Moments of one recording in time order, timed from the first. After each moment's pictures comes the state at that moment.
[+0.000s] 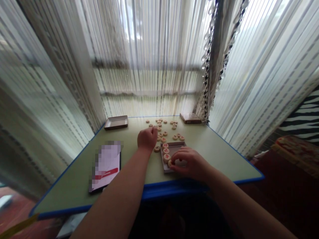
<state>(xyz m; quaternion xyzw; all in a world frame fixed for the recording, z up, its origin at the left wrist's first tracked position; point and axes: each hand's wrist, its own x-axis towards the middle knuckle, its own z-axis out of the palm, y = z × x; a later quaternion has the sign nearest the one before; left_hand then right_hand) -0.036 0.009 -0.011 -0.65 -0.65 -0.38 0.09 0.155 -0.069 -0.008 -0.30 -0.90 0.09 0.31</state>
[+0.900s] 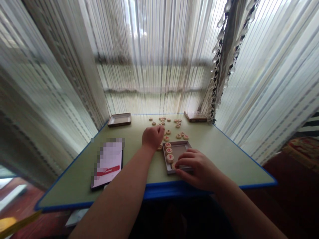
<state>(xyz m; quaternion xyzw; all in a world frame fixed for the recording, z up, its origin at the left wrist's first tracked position) -0.027 0.005 -0.005 -0.69 -0.62 -0.35 0.09 0.159 -0.087 0.003 -0.30 -0.91 0.07 0.26</state>
